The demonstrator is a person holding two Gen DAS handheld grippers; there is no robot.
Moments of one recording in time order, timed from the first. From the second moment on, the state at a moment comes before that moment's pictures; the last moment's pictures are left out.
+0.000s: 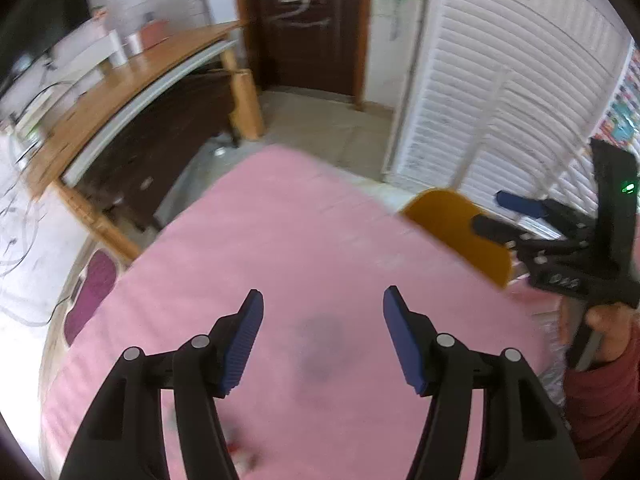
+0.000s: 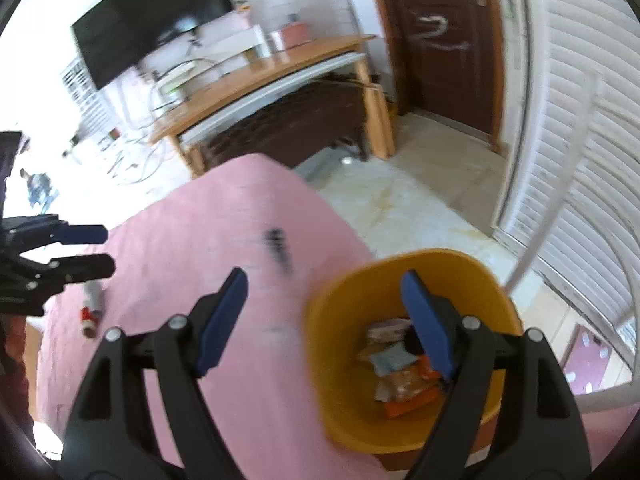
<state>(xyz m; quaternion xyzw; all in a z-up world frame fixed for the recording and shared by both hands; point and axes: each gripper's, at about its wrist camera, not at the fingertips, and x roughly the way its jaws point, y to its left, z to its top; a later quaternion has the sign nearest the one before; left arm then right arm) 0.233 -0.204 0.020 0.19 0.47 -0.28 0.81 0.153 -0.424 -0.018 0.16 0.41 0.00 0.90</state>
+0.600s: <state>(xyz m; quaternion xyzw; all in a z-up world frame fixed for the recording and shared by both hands) 0.250 -0.086 -0.005 0.16 0.51 -0.22 0.82 0.165 -0.250 0.006 0.05 0.43 0.14 0.89</state>
